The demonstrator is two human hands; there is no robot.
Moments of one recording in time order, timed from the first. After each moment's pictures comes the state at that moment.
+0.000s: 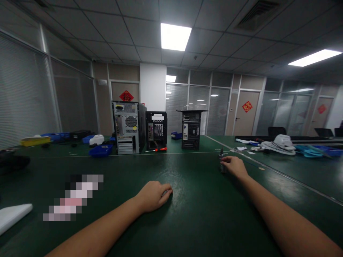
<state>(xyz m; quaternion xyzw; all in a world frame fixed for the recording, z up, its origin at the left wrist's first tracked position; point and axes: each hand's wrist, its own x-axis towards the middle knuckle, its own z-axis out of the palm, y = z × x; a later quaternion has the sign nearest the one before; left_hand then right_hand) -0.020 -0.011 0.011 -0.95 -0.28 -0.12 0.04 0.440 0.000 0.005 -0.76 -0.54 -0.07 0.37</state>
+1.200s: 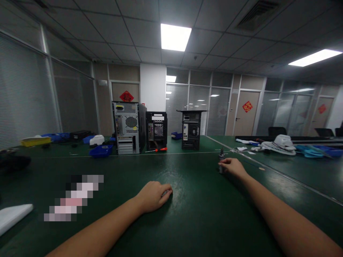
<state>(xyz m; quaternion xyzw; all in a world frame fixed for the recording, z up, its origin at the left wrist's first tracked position) -0.020 -0.011 0.010 -0.95 -0.29 -0.11 0.05 0.450 0.011 -0.006 -0.73 -0.52 0.12 0.43</state>
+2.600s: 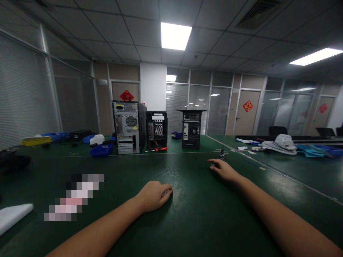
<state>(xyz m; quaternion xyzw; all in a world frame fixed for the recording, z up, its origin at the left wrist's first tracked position) -0.020 -0.012 0.012 -0.95 -0.28 -0.12 0.04 0.384 -0.007 0.012 -0.66 -0.69 0.07 0.29</state>
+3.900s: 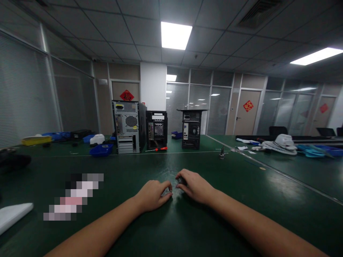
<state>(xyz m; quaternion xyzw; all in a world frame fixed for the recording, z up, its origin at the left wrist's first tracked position) -0.020 -0.014 0.012 -0.94 -0.31 -0.12 0.03 0.206 -0.066 0.036 -0.47 -0.85 0.01 0.23</state>
